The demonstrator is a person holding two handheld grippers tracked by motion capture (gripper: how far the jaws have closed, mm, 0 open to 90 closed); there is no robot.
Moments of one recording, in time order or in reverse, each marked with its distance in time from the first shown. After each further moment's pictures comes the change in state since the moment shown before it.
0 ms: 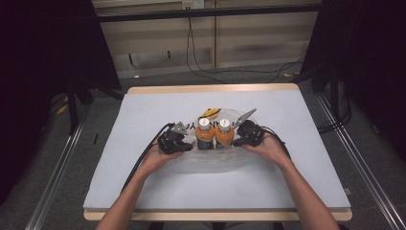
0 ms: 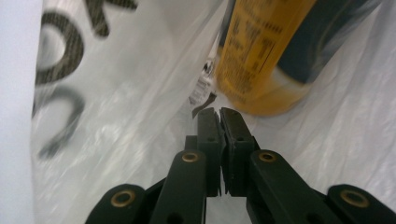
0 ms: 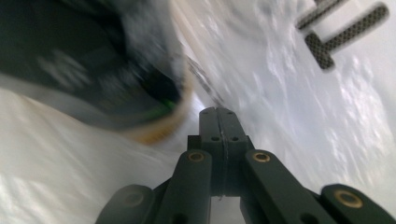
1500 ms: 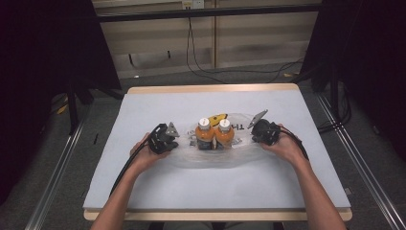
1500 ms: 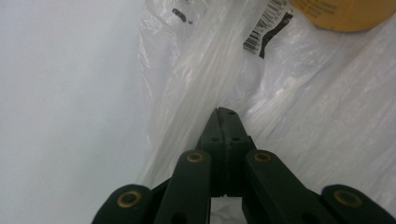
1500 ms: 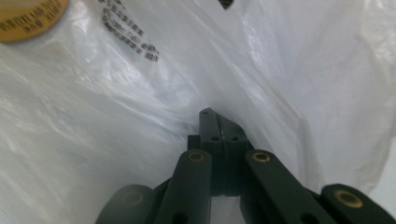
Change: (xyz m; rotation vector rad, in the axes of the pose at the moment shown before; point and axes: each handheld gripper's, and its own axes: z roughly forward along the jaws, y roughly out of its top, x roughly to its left) left arm 0.013 -0.019 -0.017 0.132 0.190 0.073; right arm -0.022 -0.031 -0.022 0.132 -0.244 -0.030
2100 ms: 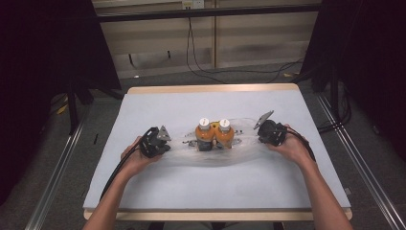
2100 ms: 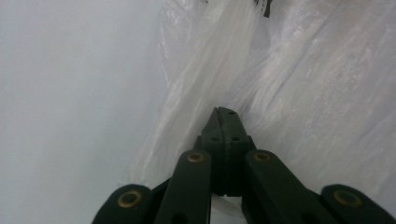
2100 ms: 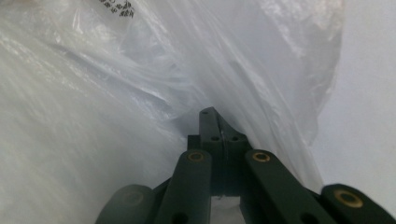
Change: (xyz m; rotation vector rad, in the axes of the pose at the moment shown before) left arm 0.001 -0.026 -0.015 -0.001 0.000 -0.020; right arm -0.006 -0.015 -0.008 0.034 -0.027 0.000
